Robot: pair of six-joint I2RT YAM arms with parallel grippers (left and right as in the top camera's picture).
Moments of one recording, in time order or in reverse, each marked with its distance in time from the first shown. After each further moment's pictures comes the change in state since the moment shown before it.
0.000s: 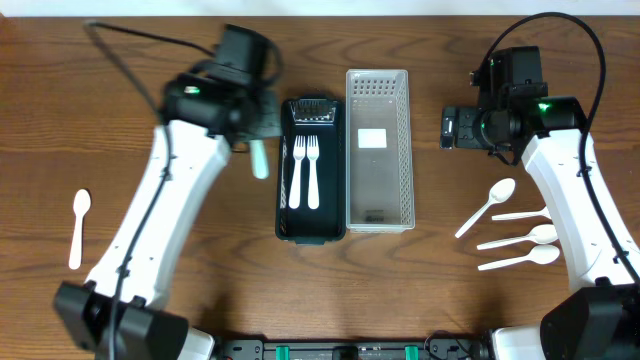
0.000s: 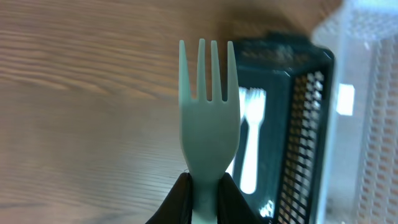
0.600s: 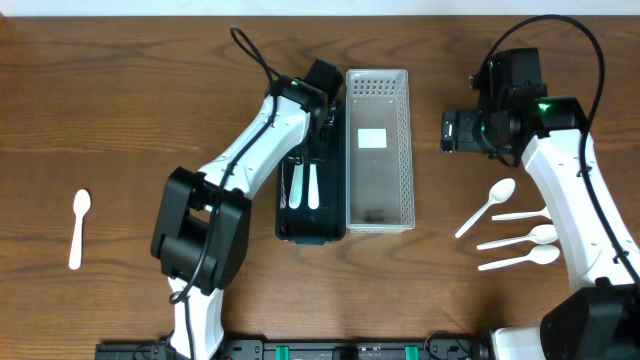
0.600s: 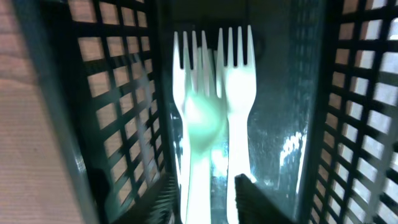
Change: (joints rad) left arm -0.107 0.412 0.000 0.079 0.043 0.040; right arm 0.000 0.000 0.000 -0.038 0.000 0.000
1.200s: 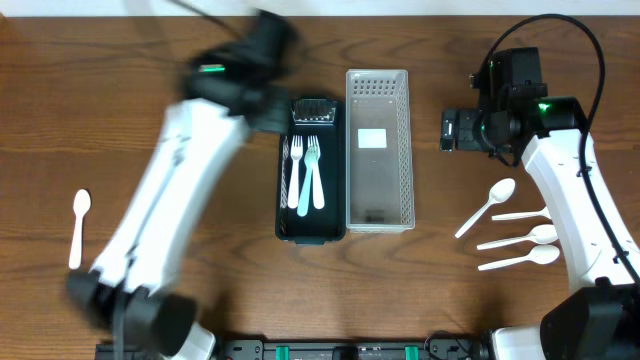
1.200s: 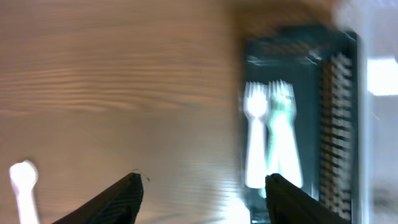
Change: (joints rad) left arm 0.147 -0.359 0.193 -0.246 -0.175 0.132; right arm 0.000 0.000 0.000 0.017 0.009 0.000
